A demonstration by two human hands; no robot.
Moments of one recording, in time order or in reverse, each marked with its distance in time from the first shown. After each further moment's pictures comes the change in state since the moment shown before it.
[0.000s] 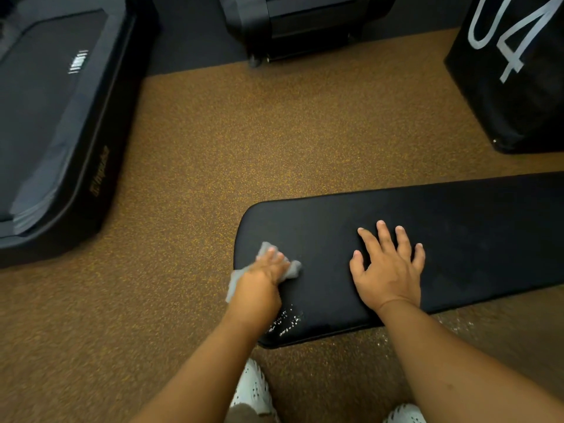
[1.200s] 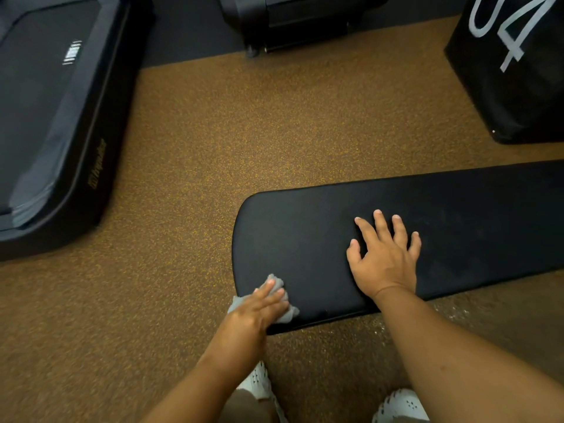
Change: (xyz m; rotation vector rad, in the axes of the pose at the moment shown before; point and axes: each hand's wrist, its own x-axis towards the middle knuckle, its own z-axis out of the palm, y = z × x) left_hand -0.084 -0.019 0.012 -0.050 -0.131 0.108; right_hand -0.001 0.000 -0.003 0.022 -0.019 -0.014
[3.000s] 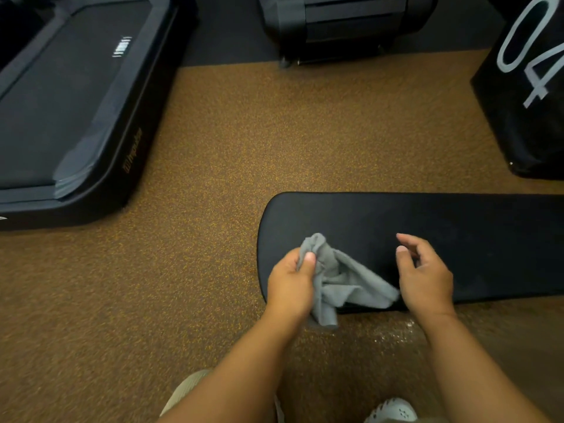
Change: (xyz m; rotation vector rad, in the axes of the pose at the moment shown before) left_hand 0.048 0.090 -0.042 -1.094 0.340 -0.721; right_hand -0.040 0.007 -0.065 0.829 0.047 0.182
